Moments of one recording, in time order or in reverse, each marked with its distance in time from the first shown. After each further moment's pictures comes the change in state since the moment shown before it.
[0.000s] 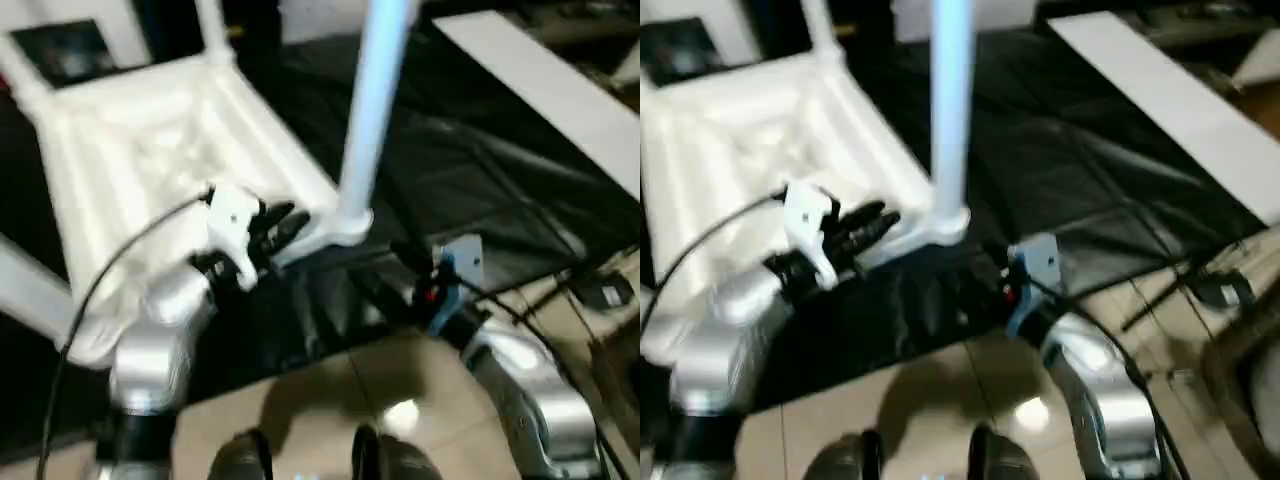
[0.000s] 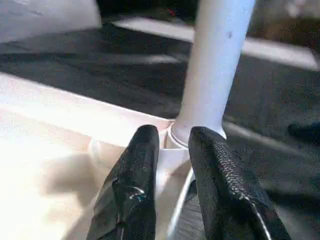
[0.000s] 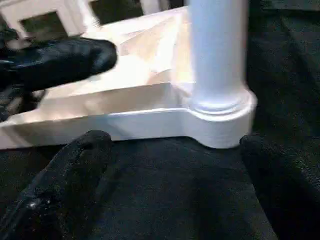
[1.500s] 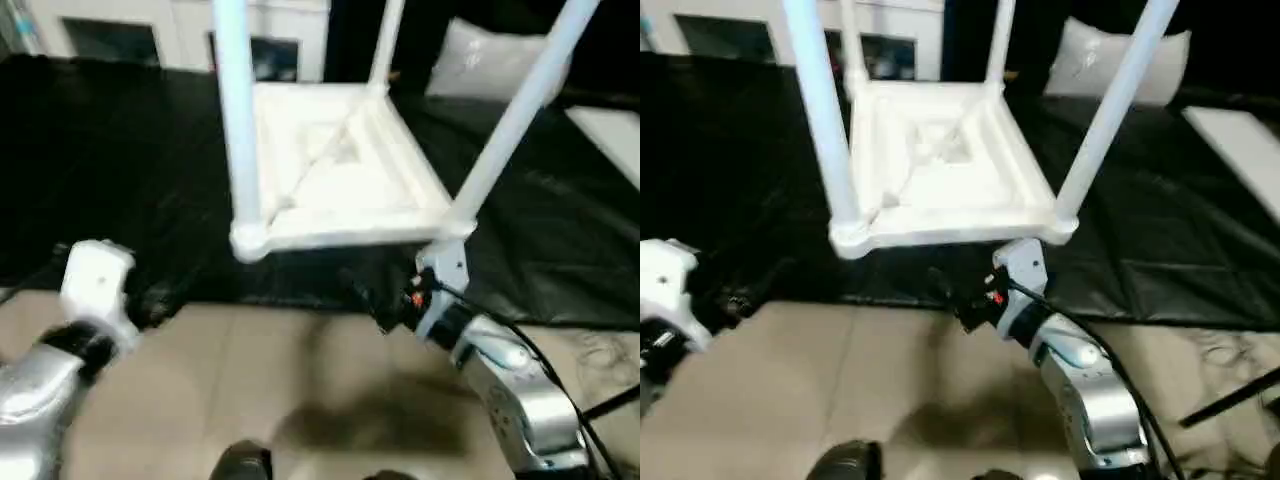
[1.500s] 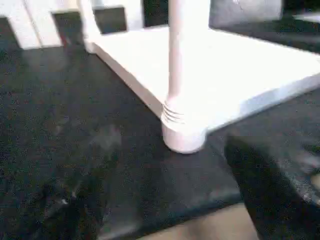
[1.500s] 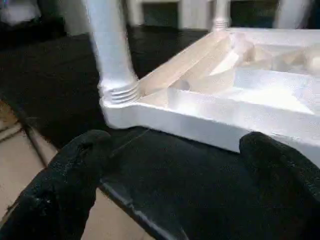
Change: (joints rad) left arm 0.278 0.225 0.188 -0.202 -0.081 0.050 0.071; right arm -0.038 0.003 0.019 0.117 -0.007 -0.086 -0.066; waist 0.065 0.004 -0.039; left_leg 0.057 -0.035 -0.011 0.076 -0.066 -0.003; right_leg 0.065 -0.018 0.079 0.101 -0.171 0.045
